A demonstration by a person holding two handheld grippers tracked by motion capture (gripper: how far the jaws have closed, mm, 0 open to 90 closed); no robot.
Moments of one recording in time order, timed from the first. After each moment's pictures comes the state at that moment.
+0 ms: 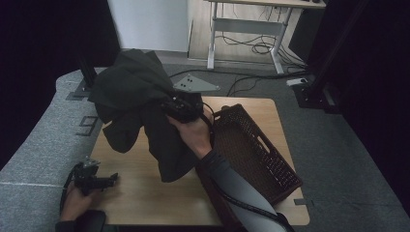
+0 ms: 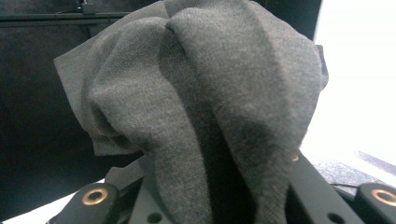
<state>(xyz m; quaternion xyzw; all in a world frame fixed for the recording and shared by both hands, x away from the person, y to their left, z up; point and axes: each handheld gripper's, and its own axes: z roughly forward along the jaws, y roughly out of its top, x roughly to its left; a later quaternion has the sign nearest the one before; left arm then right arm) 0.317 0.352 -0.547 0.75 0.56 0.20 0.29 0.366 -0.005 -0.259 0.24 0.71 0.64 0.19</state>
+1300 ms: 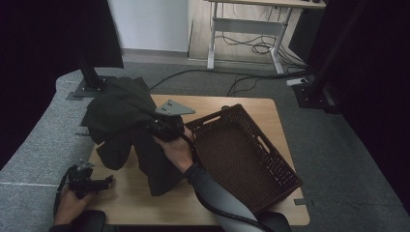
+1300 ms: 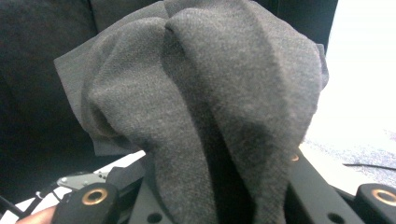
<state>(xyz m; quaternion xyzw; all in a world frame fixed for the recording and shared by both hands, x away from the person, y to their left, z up) 0.308 0.363 -0.547 0.75 0.56 0.21 0.29 0.369 0.039 -0.338 0.25 0.72 0.62 0.16</state>
